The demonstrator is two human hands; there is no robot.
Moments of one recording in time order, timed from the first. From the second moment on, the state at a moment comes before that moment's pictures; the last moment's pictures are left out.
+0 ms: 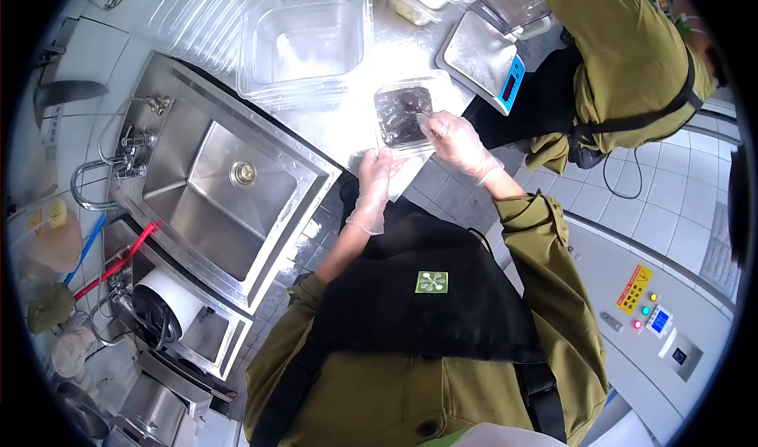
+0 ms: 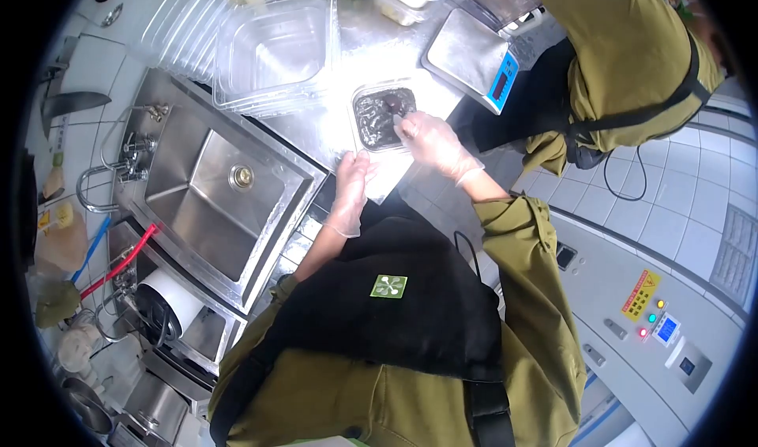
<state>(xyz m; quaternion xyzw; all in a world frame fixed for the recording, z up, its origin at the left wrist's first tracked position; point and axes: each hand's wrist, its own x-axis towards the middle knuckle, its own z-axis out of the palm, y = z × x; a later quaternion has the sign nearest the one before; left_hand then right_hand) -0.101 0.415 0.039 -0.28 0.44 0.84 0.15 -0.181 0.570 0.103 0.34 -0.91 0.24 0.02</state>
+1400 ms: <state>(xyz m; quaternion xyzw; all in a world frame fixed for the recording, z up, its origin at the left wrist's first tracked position) -0.101 0.406 0.024 -0.26 0.46 0.83 0.19 -0.150 0.571 0.098 0.23 -0.92 0.33 0.04</state>
